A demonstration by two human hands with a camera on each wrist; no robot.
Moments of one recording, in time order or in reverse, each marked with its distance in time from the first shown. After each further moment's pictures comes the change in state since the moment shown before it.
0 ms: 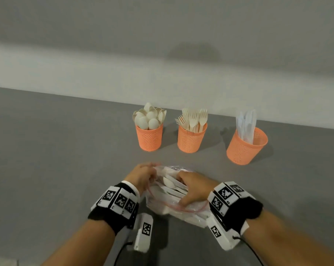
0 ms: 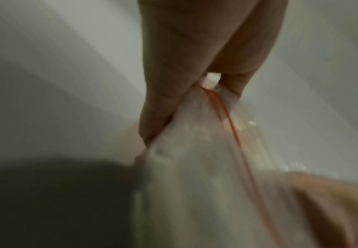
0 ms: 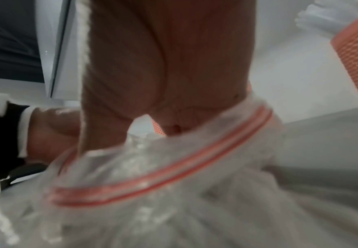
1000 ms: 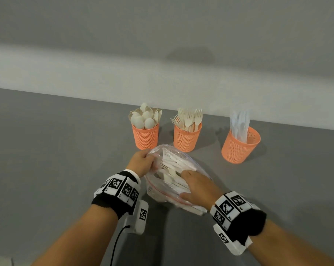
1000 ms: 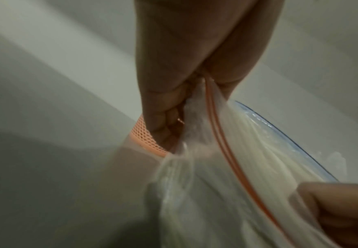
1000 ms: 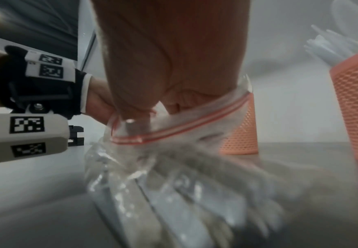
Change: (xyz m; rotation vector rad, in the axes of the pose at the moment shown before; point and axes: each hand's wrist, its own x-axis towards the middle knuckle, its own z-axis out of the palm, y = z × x) left_hand 0.012 0.017 0.004 0.349 0.097 0.159; right_hand -0.023 0.010 0.013 -0.204 0.221 0.057
